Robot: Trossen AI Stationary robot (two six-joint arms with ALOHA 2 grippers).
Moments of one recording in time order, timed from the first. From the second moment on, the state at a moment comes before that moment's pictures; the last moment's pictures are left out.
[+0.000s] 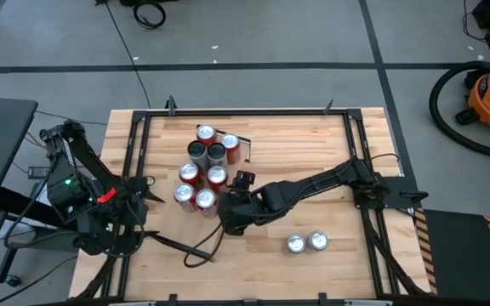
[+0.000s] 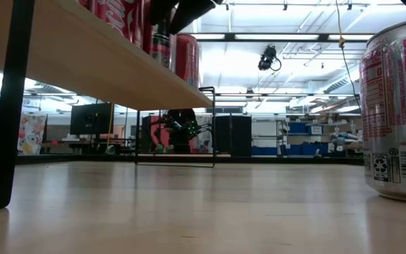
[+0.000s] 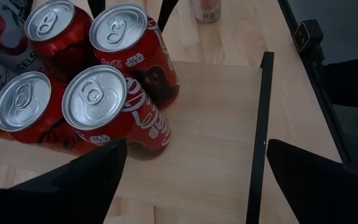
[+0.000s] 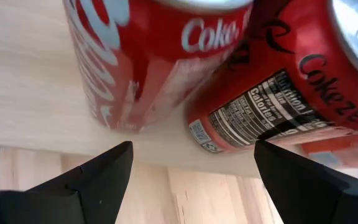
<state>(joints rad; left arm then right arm) -1.00 1.16 1.41 -1.36 -0.66 -0.69 0.32 2.16 2.16 -1.05 0.57 0.30</state>
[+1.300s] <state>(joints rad) -1.00 1.16 1.41 -1.38 -0.58 -0.76 0.57 2.14 2.21 -1.57 0.07 0.94</state>
